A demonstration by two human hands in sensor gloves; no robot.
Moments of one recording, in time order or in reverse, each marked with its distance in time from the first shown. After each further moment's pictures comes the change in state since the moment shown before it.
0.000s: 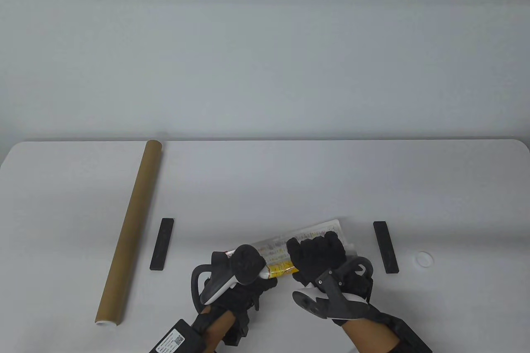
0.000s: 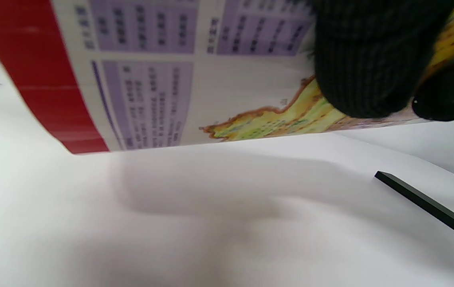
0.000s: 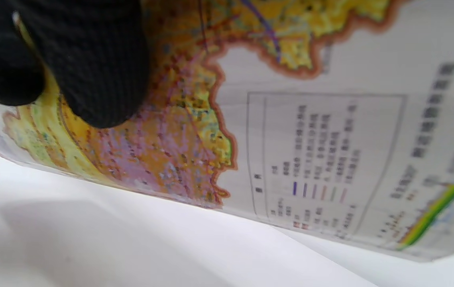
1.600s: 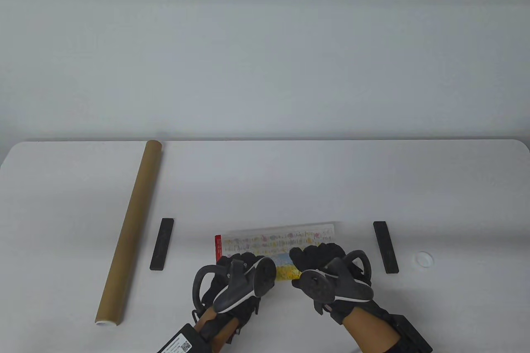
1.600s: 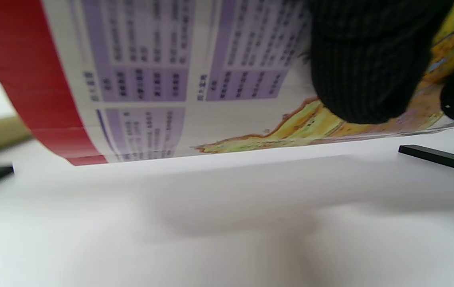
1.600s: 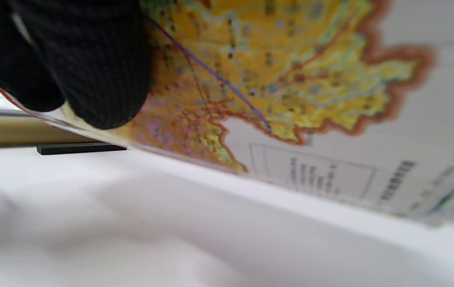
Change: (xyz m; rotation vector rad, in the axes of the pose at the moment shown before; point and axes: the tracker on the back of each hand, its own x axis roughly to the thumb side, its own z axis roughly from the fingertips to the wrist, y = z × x) left_hand 0.015 0.004 0.006 0.064 -0.012 -0.229; right_hand -0.010 0.016 -0.002 0.140 0.004 -0.223
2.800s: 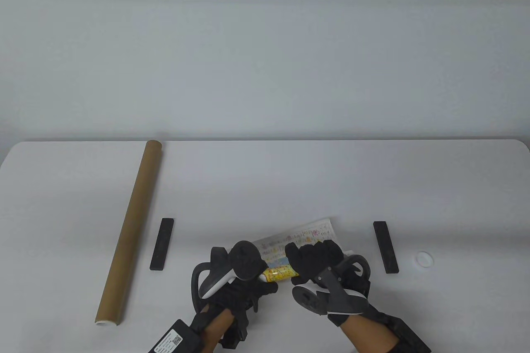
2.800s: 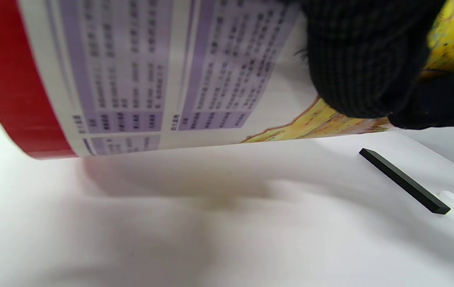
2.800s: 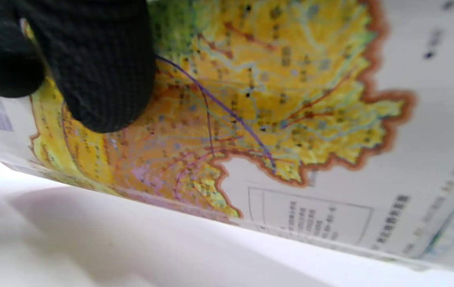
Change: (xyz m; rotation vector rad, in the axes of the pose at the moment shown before) left_hand -0.015 -0.008 -0.007 -0.182 -0.019 0.264; right_hand 0.012 -0.006 0.001 -0.059 -0.018 0.125
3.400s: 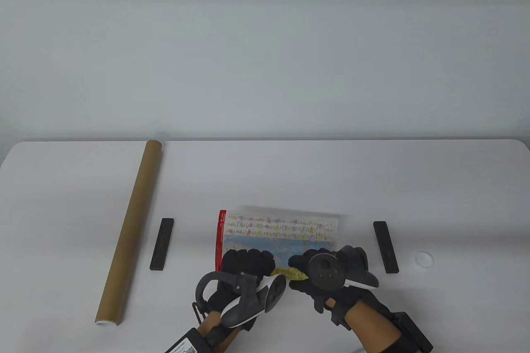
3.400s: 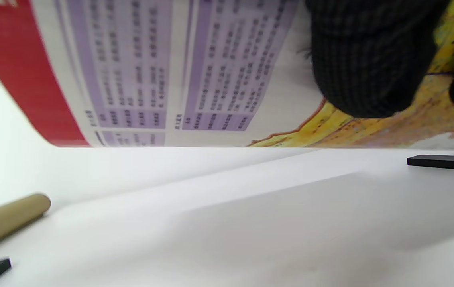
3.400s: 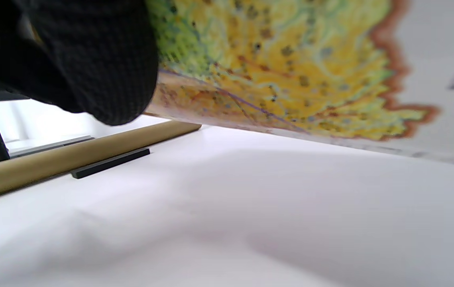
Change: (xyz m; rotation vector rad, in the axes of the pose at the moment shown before) left_hand 0.038 0.001 0.024 0.407 -0.036 -0.479; right_hand -0.025 0.019 -0.003 0.116 0.055 -0.383
